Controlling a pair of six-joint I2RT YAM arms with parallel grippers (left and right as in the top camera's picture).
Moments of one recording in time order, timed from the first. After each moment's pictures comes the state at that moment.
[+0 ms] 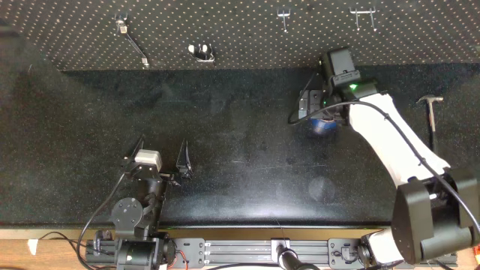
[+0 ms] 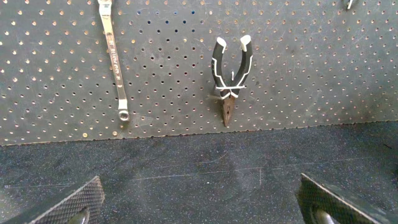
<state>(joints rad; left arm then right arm) -0.03 0.01 0.01 -0.07 0.09 -0.03 0.26 1.68 1.15 -0.71 -0.05 0.27</state>
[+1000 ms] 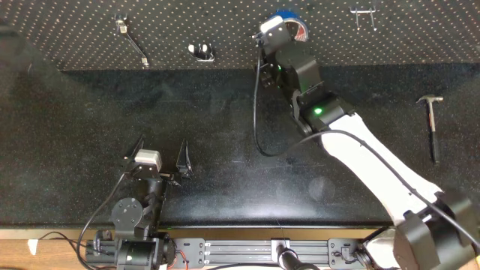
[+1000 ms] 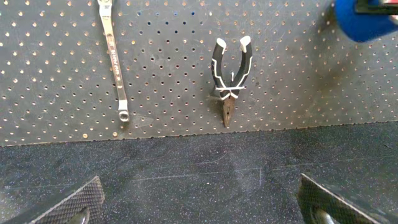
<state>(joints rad) -0.03 0.01 0.01 -0.07 0.09 -0.03 0.53 1.60 1.16 0.07 0.12 -0.09</state>
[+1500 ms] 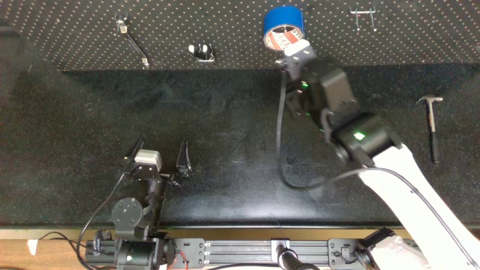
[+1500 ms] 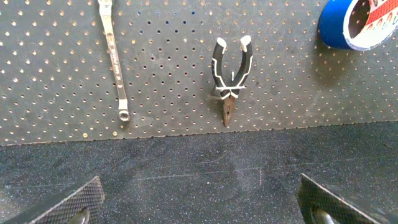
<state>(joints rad) -0.03 0.01 0.01 -0.07 0.09 -0.03 0.50 1.30 1.17 -0.54 0.12 -0.05</state>
